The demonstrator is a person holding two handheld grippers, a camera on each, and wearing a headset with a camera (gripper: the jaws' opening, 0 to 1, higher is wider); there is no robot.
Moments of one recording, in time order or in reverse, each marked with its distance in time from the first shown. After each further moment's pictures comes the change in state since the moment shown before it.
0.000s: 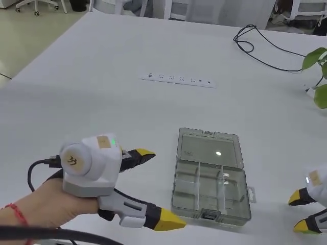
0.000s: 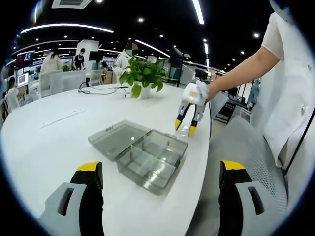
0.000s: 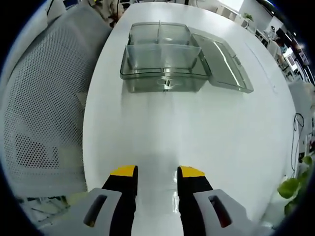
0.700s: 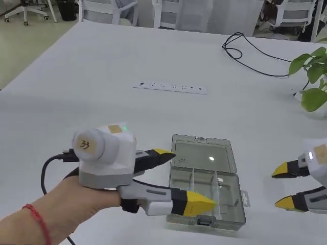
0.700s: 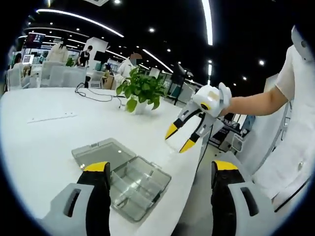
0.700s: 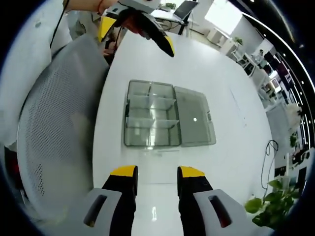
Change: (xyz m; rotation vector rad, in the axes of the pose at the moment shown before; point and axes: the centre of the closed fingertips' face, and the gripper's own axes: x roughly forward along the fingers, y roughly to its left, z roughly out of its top) left arm 0.029 -0.024 0.063 -0.196 -0.137 -0.065; right arm -0.085 -0.001 0.105 -0.084 -0.151 -0.194
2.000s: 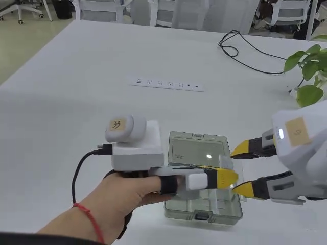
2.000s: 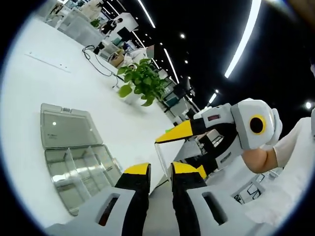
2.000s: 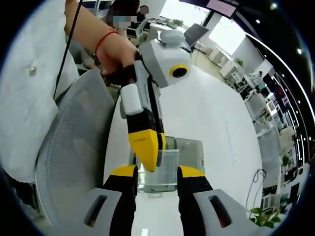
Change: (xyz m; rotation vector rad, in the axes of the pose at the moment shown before) left arm 0.036 -0.036 0.003 -0.471 -0.019 -0.119; right arm -0.026 0.015 0.104 -0.092 -0.118 -0.048
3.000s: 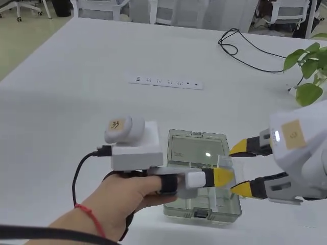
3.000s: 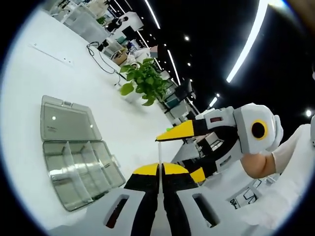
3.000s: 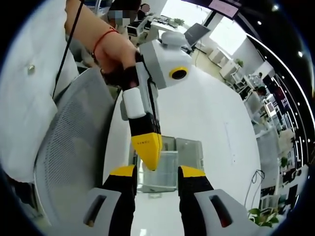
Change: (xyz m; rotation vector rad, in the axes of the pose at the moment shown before) left arm -0.002 0.001 -0.003 -0.041 -0.004 -0.004; right arm 0.001 0.000 0.005 -0.009 0.002 -0.010
